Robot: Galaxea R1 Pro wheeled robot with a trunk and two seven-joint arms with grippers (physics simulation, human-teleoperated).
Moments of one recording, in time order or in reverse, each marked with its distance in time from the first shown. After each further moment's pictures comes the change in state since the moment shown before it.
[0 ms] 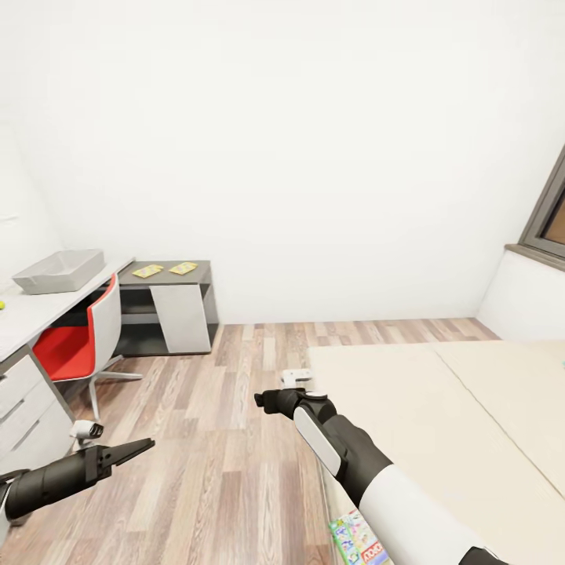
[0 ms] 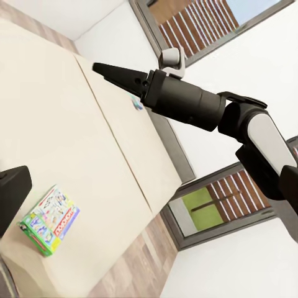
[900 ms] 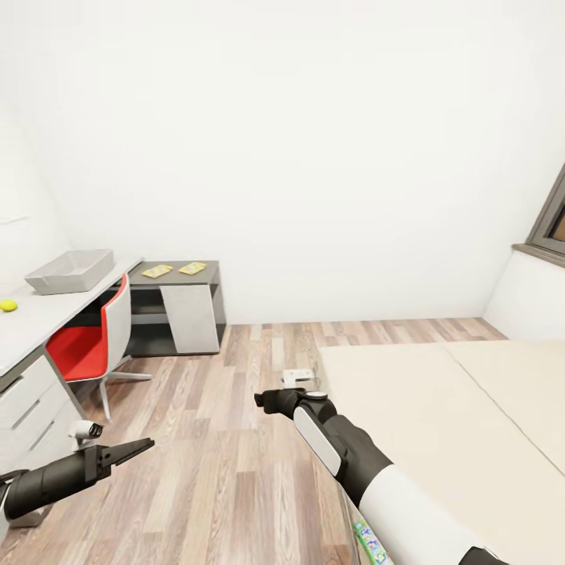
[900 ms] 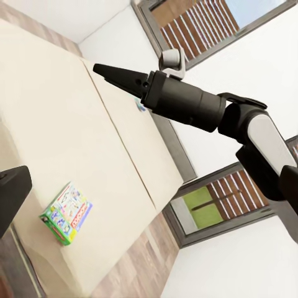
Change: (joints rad) left arm 0.000 0.000 0.003 0.000 0.000 0.000 0.000; right arm 0.000 0.000 0.000 0.000 -0.002 0.000 0.001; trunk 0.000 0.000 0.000
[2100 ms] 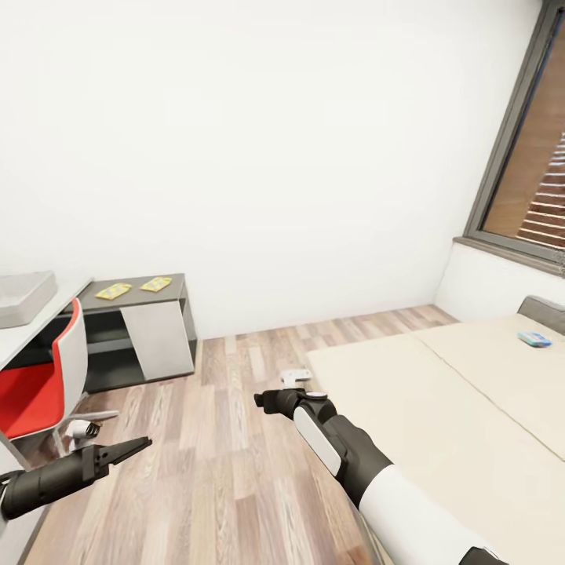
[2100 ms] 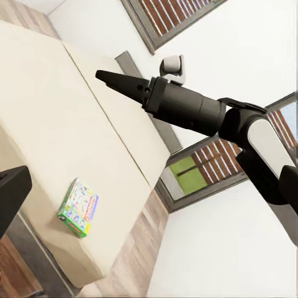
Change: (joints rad) left arm 0.000 -0.002 0.016 0.000 0.000 0.000 0.000; right arm 0.000 0.000 0.000 0.000 -0.002 0.002 0.000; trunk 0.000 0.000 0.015
